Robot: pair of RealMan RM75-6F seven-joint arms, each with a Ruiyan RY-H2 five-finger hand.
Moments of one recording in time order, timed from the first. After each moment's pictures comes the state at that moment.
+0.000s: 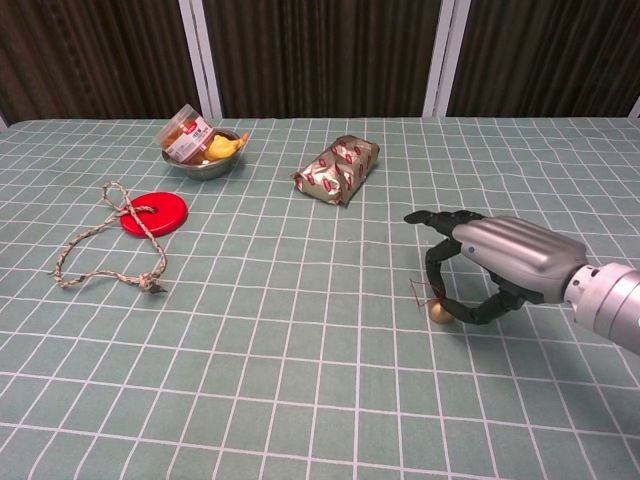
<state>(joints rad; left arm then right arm) -0.12 -1.18 0.02 -1.42 1.67 1.55 -0.02 0.56 -1.68 0.05 -1.24 -1.51 1.02 -0.09</state>
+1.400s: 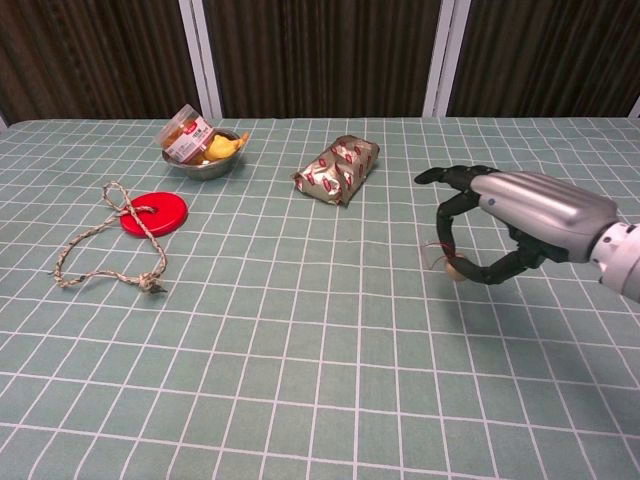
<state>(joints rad) -0.12 -1.17 0.03 -1.43 1.67 1.56 -0.01 0.57 -1.59 0.07 -1.38 -1.49 1.08 -0.11</state>
